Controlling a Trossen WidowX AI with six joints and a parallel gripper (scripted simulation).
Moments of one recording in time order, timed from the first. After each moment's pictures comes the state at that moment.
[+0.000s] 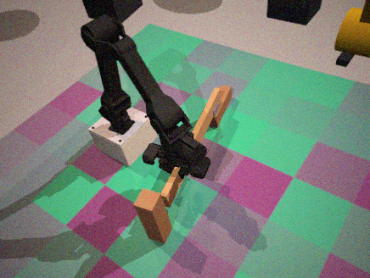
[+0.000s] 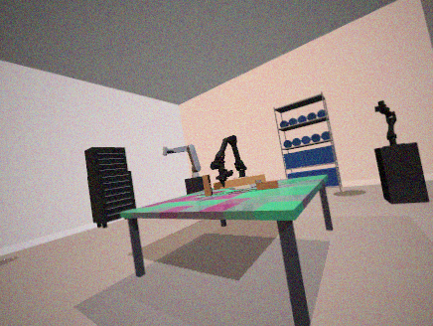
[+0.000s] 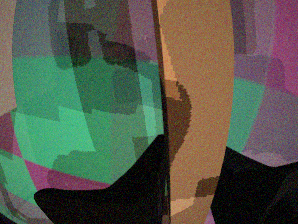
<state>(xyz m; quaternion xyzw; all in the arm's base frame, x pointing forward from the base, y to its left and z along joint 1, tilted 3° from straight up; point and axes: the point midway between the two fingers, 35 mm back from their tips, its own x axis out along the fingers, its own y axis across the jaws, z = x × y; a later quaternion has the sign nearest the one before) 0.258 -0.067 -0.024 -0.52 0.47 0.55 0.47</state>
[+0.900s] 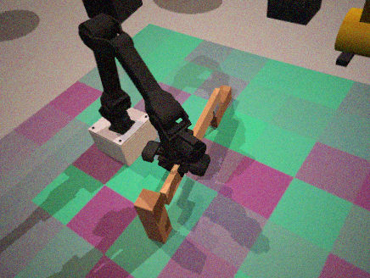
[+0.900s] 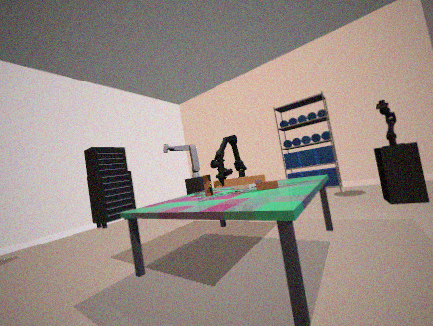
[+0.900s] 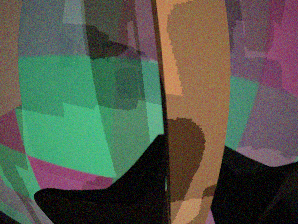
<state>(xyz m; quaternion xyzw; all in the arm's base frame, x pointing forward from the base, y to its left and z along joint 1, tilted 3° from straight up) 0.259 -0.068 -0.012 -0.52 0.47 0.55 0.47</state>
